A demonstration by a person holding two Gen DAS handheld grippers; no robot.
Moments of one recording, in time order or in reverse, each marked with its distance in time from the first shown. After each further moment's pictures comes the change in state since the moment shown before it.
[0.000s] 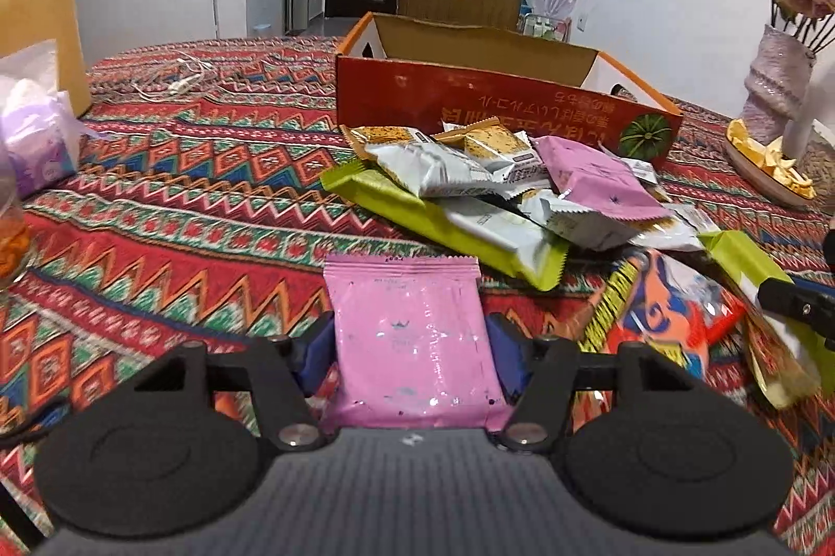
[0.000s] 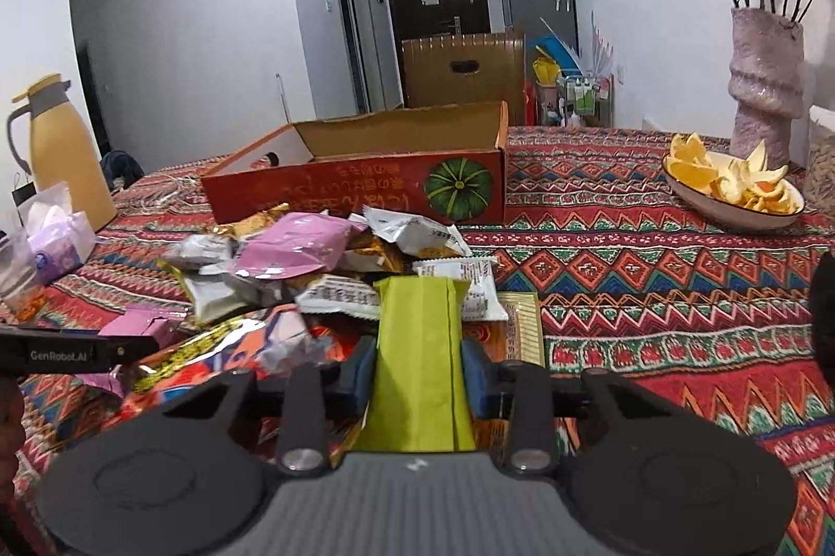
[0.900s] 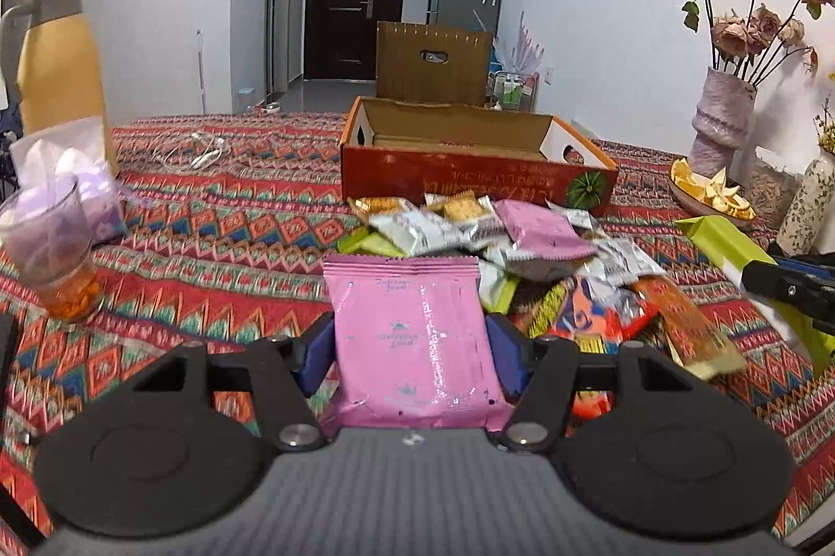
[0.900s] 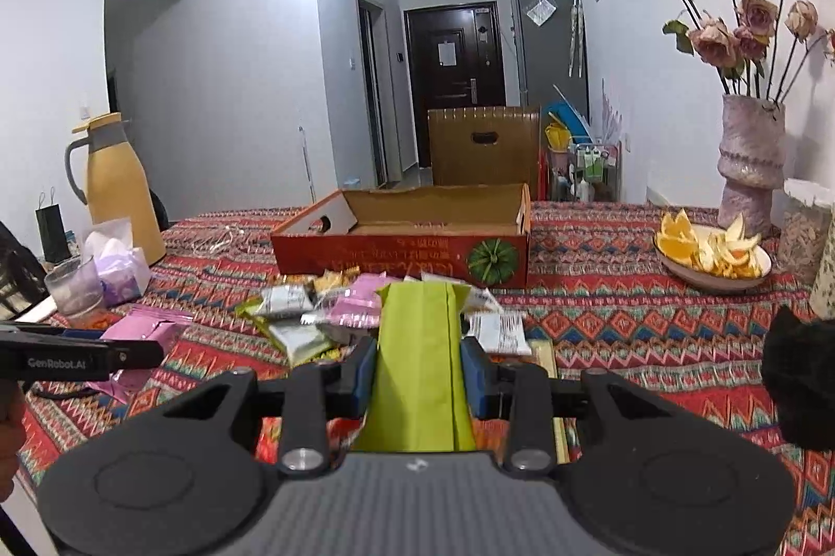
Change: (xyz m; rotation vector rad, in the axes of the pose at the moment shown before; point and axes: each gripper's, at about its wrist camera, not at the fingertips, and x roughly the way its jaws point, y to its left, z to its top) left arm -0.089 0.006 -0.001 0.053 -0.151 -0.043; right arm -0.084 0.039 0.004 -0.054 -0.144 0.013
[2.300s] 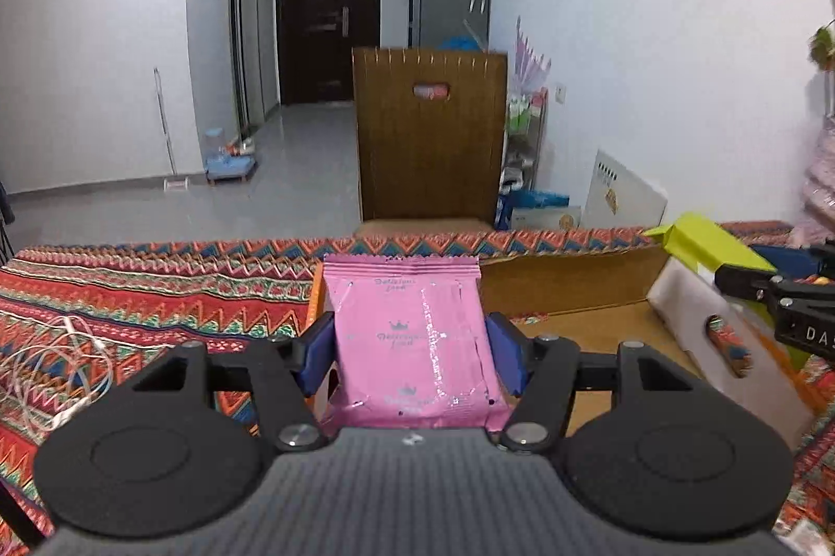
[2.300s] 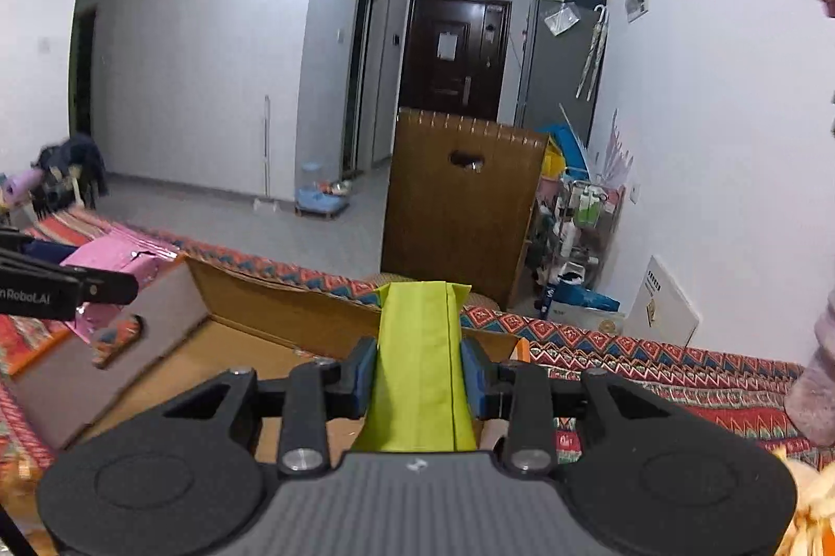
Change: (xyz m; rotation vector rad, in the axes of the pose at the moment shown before) left arm 0.312 0.019 0.213 0.086 -0.006 -0.009; right arm 0.336 -0.054 0.165 -0.190 0.049 -0.108
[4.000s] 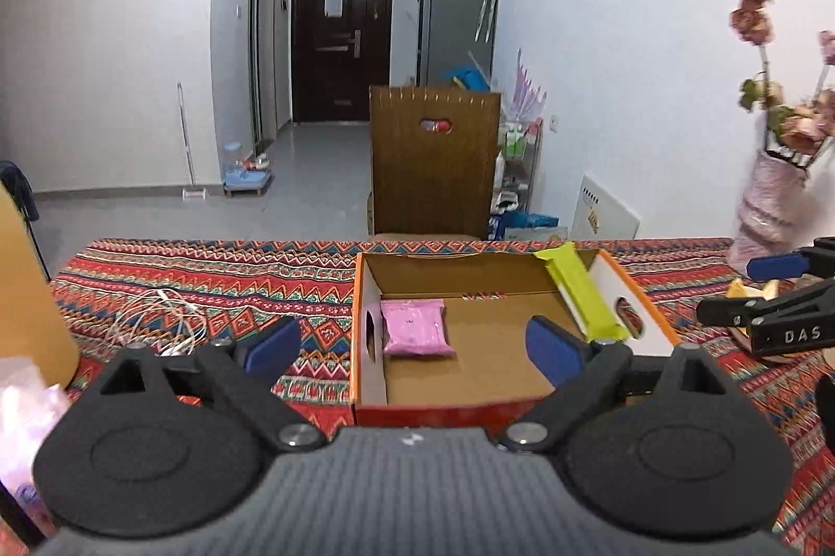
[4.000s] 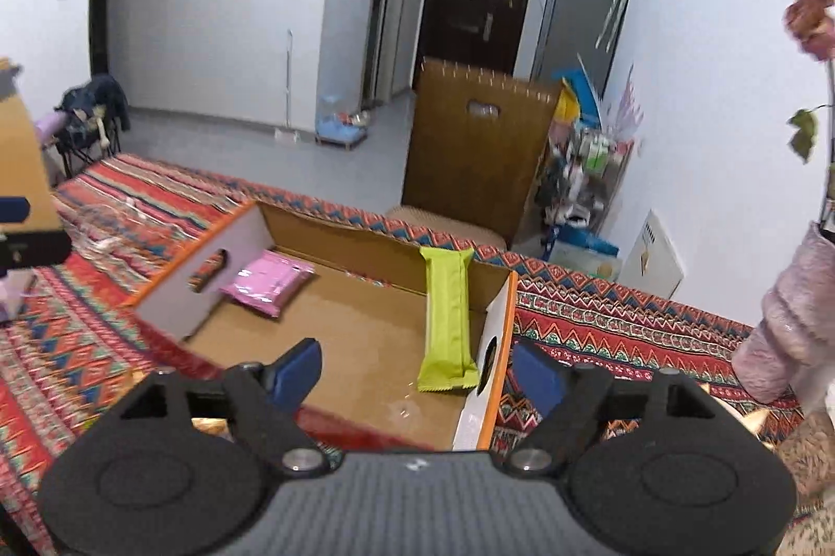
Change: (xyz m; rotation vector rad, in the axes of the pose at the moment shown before) left arm -0.206 -0.001 -0.025 -0.030 -0.065 0.001; right arm -0.151 0.012 0.024 -0.024 0.148 0.045
